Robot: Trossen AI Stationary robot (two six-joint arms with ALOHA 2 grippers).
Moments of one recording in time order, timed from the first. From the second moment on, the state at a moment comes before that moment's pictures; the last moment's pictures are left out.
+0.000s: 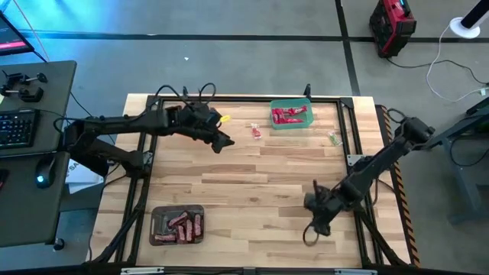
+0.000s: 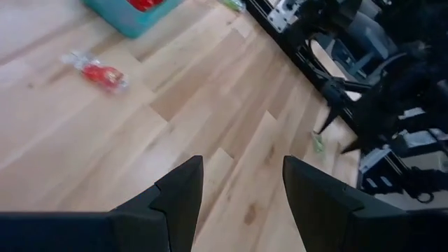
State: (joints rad) left arm 0.22 1.29 1.07 -0.42 0.14 -0.63; right arm 0.71 1.33 0.71 -0.51 0.00 0.97
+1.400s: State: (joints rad) left arm 0.11 1.20 1.18 -0.37 0.25 -0.70; right arm 0.50 1.71 0.97 -0.65 0.35 0.40
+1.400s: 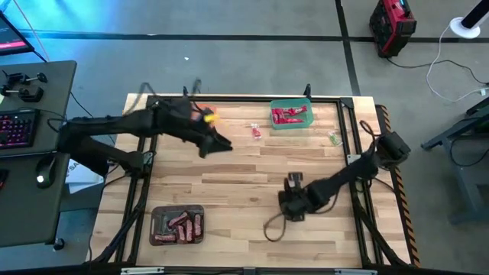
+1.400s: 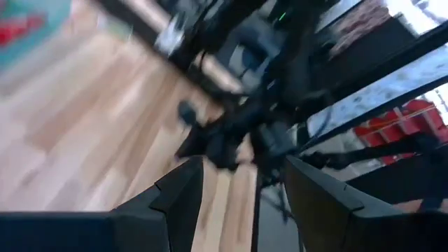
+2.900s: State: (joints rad) left arm 0.17 0.81 1.27 -0.45 0.06 -0.41; right arm -0.28 2.48 2.11 -0.04 0.13 0.60
